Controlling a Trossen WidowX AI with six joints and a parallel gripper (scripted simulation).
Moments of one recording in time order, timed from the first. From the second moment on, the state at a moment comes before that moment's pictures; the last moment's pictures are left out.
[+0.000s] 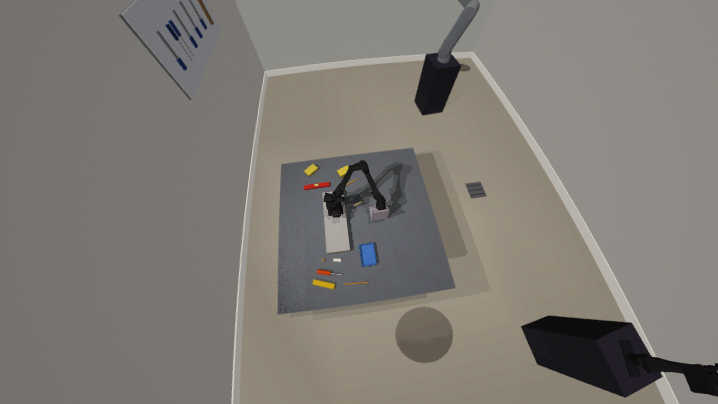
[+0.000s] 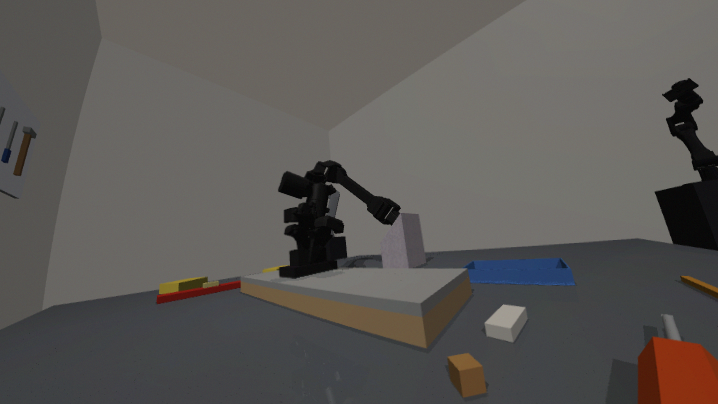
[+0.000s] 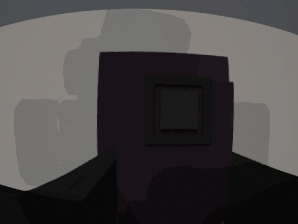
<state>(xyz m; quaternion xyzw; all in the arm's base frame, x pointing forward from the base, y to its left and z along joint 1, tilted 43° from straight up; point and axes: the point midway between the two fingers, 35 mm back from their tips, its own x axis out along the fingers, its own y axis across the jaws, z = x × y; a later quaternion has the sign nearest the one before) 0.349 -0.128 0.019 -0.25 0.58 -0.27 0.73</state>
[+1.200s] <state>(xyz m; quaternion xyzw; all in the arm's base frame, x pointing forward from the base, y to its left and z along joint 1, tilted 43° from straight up) 0.340 -0.187 0.074 -0.25 0.58 -0.27 0.73</state>
